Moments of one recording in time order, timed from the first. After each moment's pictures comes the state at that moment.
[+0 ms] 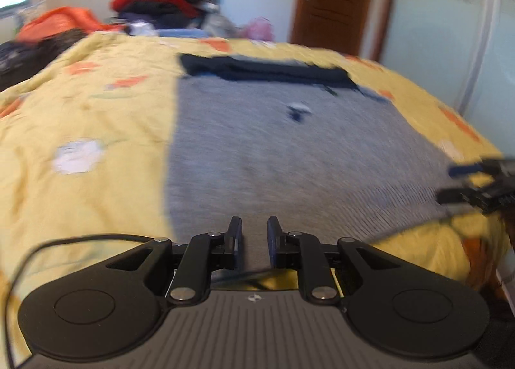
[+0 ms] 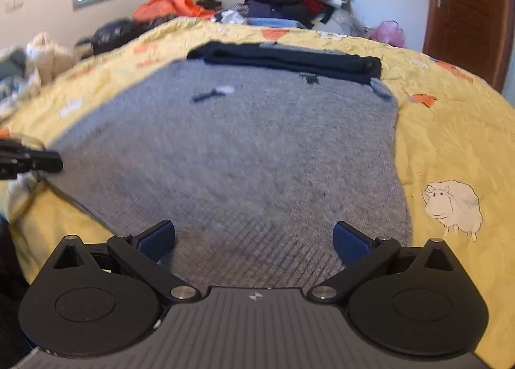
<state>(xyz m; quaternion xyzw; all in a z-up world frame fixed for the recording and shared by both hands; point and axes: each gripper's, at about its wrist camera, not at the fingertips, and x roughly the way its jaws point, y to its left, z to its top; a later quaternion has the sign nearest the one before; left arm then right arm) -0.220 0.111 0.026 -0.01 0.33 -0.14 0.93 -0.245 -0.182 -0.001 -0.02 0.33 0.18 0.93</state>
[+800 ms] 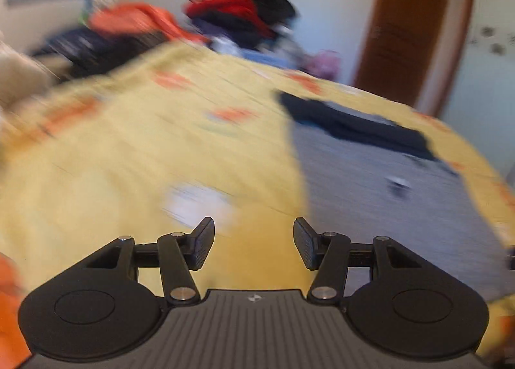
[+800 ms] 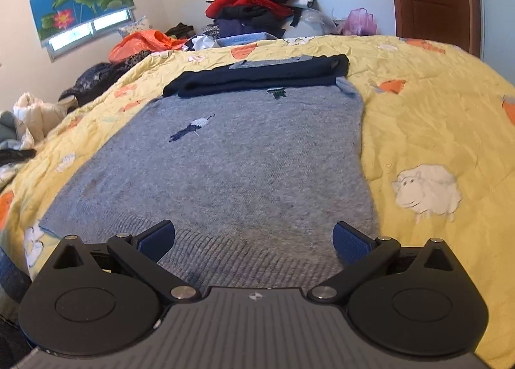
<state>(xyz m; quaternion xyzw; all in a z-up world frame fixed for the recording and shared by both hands) -0.175 0.182 0.054 -0.10 0.32 -0.08 0.94 -0.243 -0.219 0.013 0.05 0.34 0.14 0.93</state>
